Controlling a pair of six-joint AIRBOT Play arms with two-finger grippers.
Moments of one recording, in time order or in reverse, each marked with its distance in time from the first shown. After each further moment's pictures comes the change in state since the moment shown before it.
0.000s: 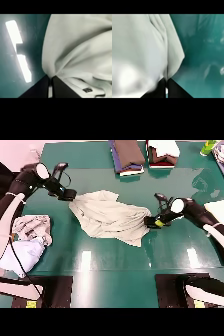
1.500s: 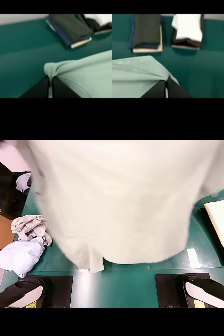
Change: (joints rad) left arm 0.000 0.458 0.287 -0.023 -0.068 0.002; right arm -0.183 0.084 1.016 -0.202 0.306 -0.180
